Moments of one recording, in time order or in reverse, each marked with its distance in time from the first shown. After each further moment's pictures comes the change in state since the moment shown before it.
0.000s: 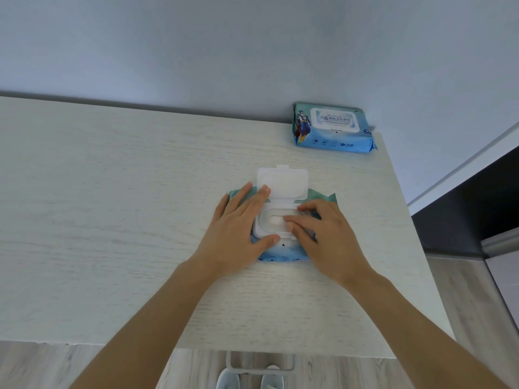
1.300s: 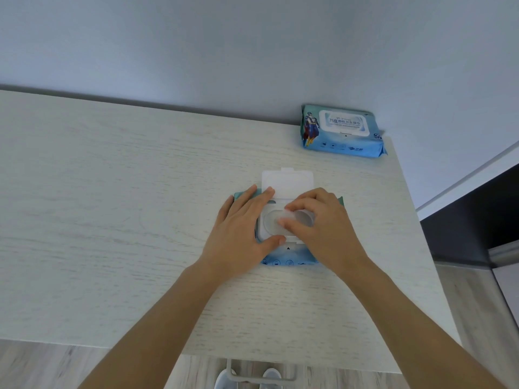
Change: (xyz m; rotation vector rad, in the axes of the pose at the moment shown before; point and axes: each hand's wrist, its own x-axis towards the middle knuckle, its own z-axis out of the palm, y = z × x) left_hand 0.003 0.001 0.006 -0.081 0.102 -0.052; right_hand 0.030 -0.015 0.000 0.211 -0.043 0.186
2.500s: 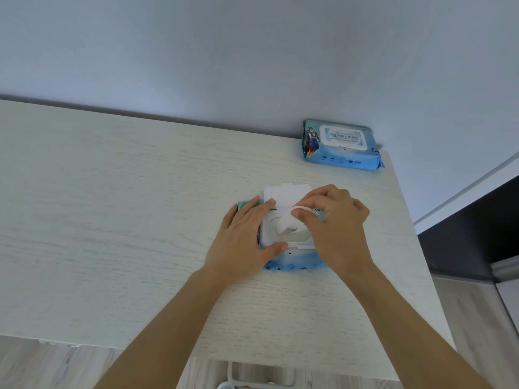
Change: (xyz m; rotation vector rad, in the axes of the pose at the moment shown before) left_hand 0.001 -0.002 0.002 -0.005 0.020 -0.030; right_hand 0.003 -0.020 -0.020 -0.015 0.160 -0.004
